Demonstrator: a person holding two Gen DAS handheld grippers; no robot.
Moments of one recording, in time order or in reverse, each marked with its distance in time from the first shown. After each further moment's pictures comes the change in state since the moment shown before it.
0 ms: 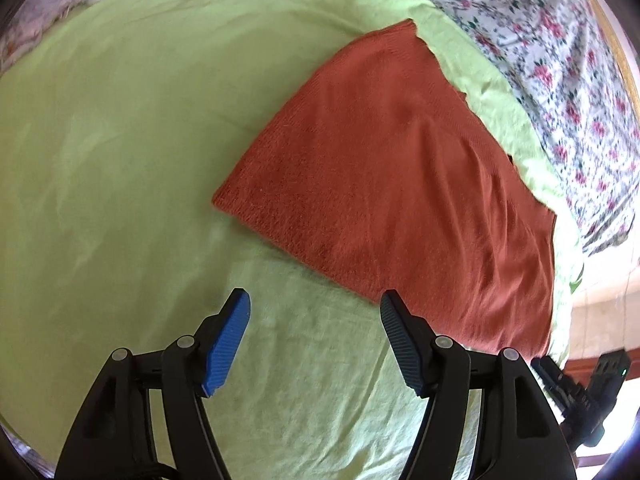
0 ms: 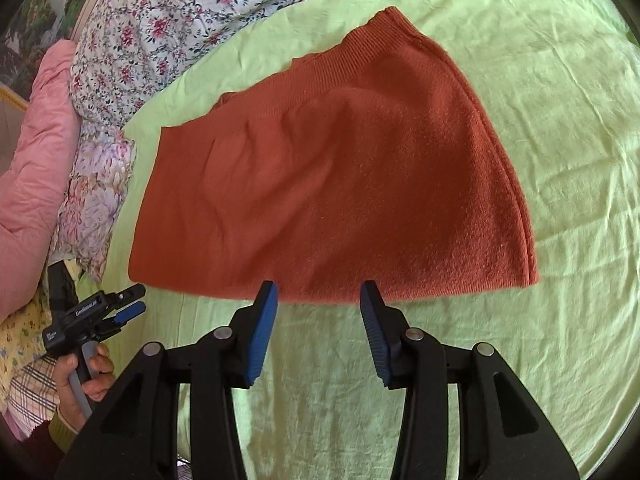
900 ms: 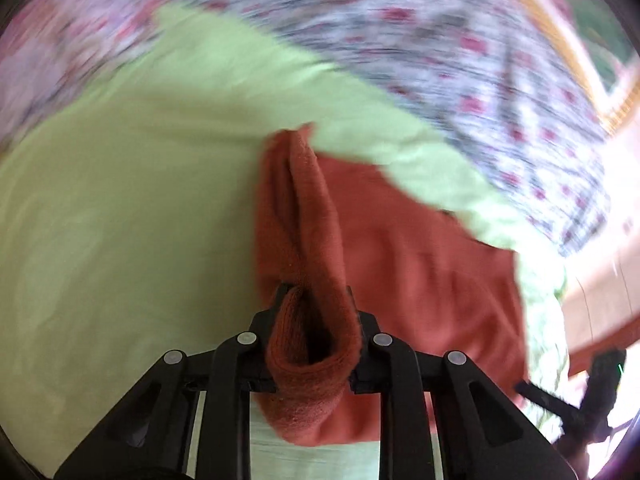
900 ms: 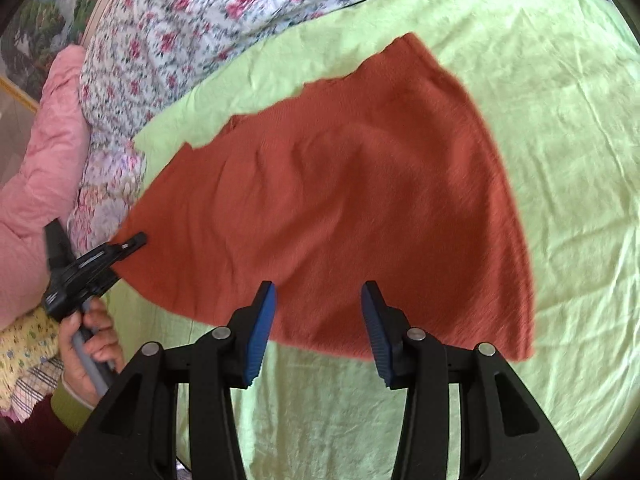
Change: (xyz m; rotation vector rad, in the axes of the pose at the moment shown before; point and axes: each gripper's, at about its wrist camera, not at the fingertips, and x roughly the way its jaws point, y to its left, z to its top) left arm -0.007 -0.108 0.065 0.257 -0.226 -0.102; right arm 0.003 -0.009 0.039 -0.015 -0.018 0.042
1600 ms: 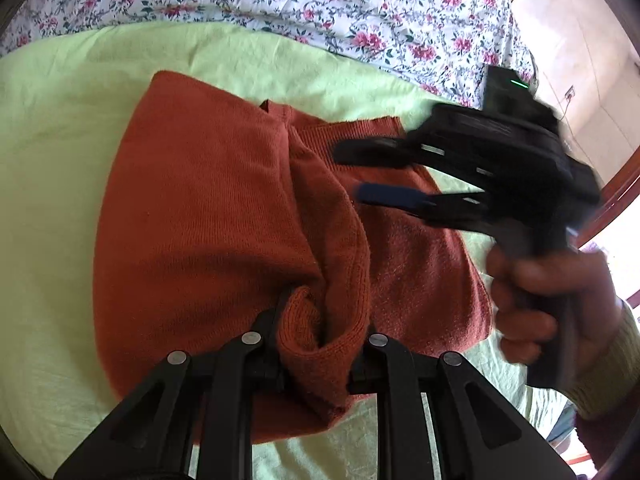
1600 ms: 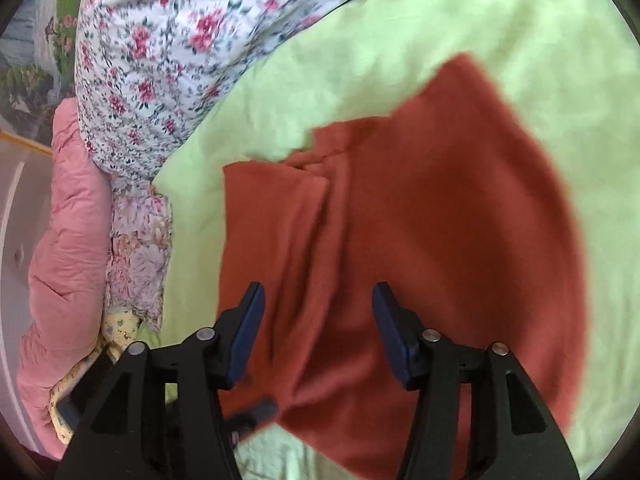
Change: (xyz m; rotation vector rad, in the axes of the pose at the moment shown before) left arm 0.066 -0.147 -0.076 0.316 0.174 -0.157; right arm 0.076 -0.016 0.110 0.100 0.090 0.222
